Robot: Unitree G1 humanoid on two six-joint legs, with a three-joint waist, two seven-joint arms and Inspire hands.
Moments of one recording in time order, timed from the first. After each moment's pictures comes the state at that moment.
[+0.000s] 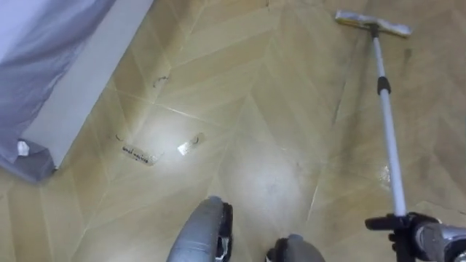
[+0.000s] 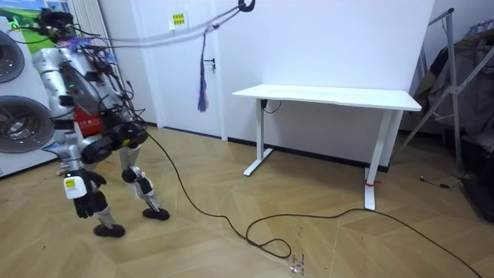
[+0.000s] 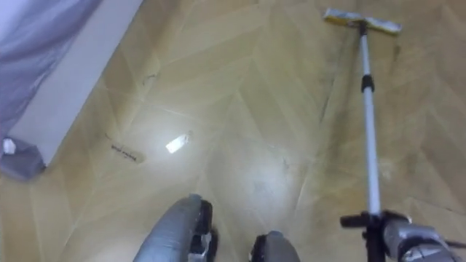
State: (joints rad) left arm 0.16 0.33 -0.20 1.05 -0.27 0.22 0.03; right arm -0.42 -0.49 0.26 1.39 0.47 0.25 0.05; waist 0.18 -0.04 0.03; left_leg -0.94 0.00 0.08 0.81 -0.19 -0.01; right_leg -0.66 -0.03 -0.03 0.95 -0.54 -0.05
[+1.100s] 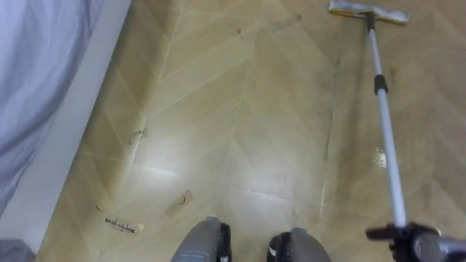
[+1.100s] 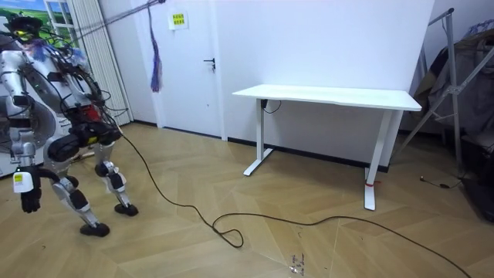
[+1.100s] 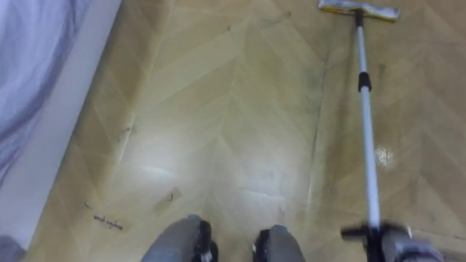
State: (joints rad) left arm 0.12 0.32 -0.18 1.02 -0.35 0.20 0.12; right arm -0.45 -0.50 0.25 1.35 0.46 0.22 0.00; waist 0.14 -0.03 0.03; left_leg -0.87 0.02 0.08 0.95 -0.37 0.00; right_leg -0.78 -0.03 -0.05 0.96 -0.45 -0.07
